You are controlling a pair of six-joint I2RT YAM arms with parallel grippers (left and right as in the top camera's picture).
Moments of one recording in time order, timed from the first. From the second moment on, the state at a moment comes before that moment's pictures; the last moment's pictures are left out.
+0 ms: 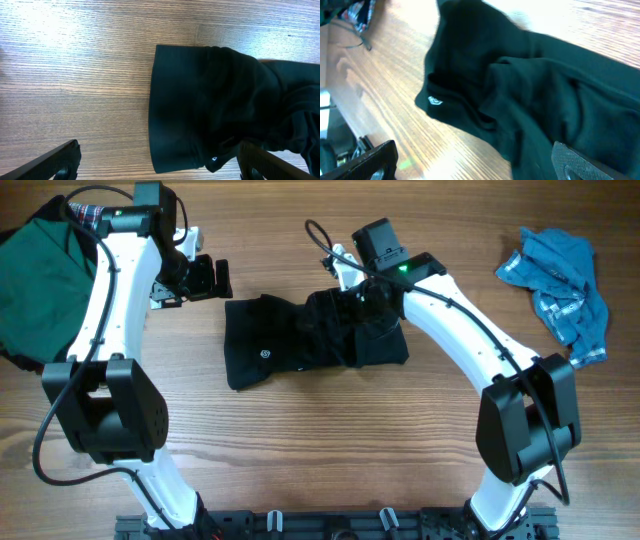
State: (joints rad) left arm 0.01 1.99 1.80 -1.26 0.15 -0.09; right arm 0.45 1.92 1.51 -0.75 -0.56 0.17
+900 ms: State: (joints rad) left arm 0.01 1.99 1.80 -1.27 0.15 -0.09; right arm 0.36 1.92 1.49 -0.82 -0.18 0.20
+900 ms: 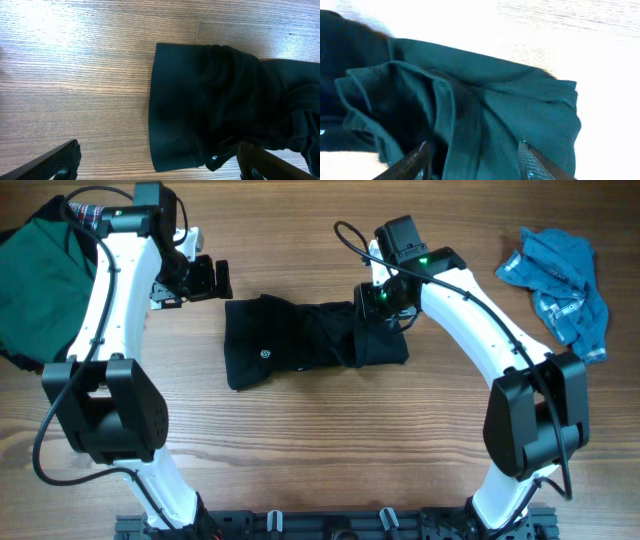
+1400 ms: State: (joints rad) left arm 0.01 1.99 1.80 -1.27 0.15 -0.09; right arm 0.41 1.99 1.47 -0.75 -0.16 0.21
